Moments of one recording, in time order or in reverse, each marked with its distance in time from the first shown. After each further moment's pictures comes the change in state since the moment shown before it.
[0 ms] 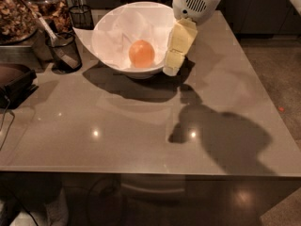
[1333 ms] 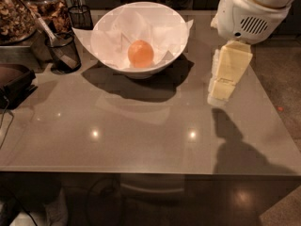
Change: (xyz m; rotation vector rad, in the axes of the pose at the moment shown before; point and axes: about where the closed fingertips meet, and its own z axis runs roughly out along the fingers) arm 0.074 0.066 -0.046 0.125 0.081 -0.066
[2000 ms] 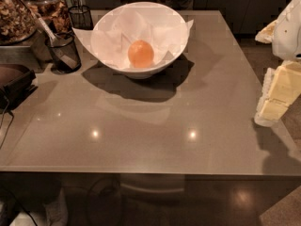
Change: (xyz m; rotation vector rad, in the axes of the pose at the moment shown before) arm 0.085 0.020 -0.010 0.016 0.019 0.080
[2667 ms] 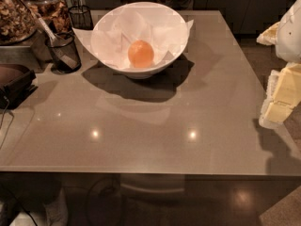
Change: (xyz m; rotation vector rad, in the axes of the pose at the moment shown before) arm 0.006 0.002 0.001 -0.014 -0.003 -0.013
